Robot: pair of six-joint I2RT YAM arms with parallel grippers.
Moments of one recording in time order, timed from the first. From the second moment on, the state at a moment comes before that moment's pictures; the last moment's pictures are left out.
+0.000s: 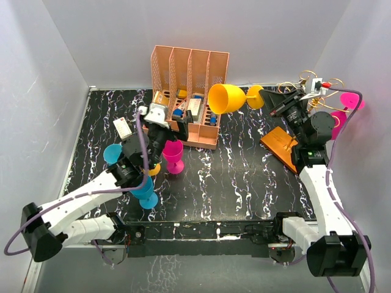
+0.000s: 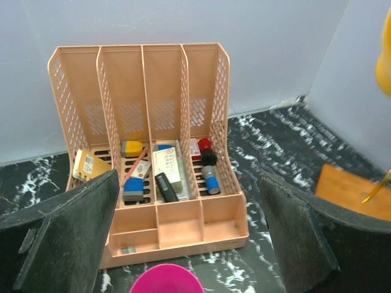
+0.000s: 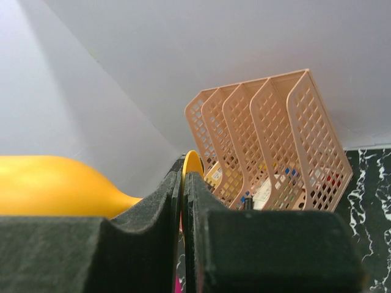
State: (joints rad) left arm -0.89 1.08 0.87 0.37 -0.51 0.09; right arm -0.02 0.99 0.88 0.42 -0.45 0.78
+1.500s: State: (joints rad) left arm -0.88 1.06 1.09 -0.15 -0.07 -0.65; right arm 0.24 0.82 0.70 0.49 -0.40 0.46
